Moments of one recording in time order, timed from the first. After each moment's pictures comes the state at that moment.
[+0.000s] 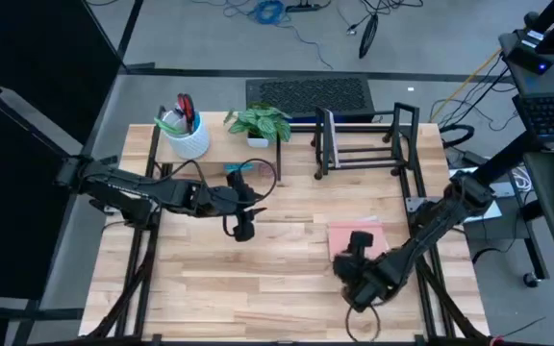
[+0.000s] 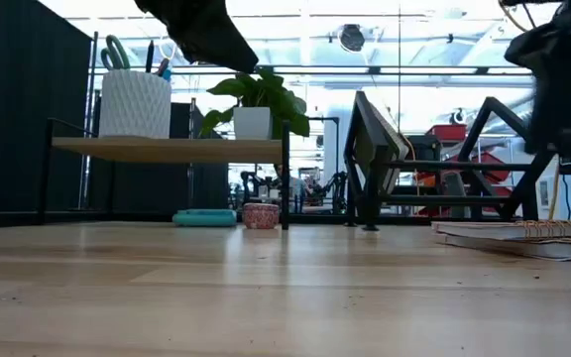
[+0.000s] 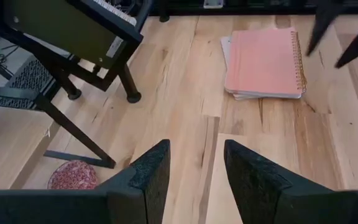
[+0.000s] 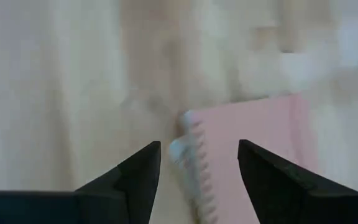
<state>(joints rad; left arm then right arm) -0.15 1.32 0.97 -0.27 -0.34 -0.10 0.70 1.67 1.13 -0.93 0.55 0.93</state>
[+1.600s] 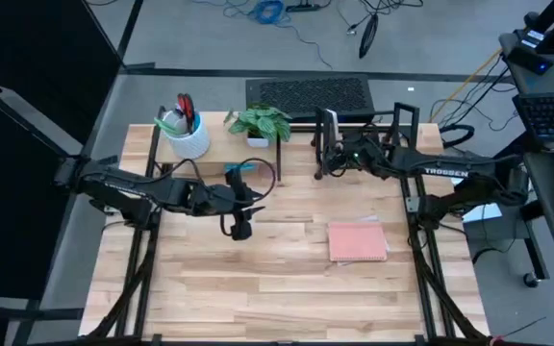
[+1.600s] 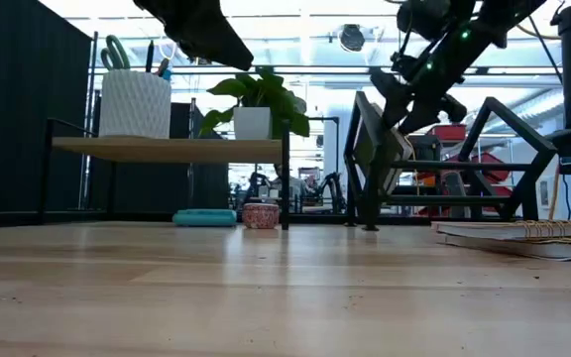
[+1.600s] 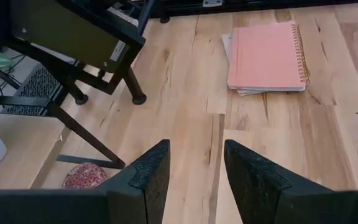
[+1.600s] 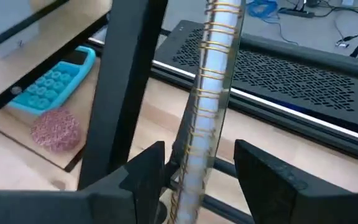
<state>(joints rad) -0.15 1.30 0.97 -0.29 -0.35 -0.04 -0.38 1.23 0.81 -0.29 0.50 0.51</state>
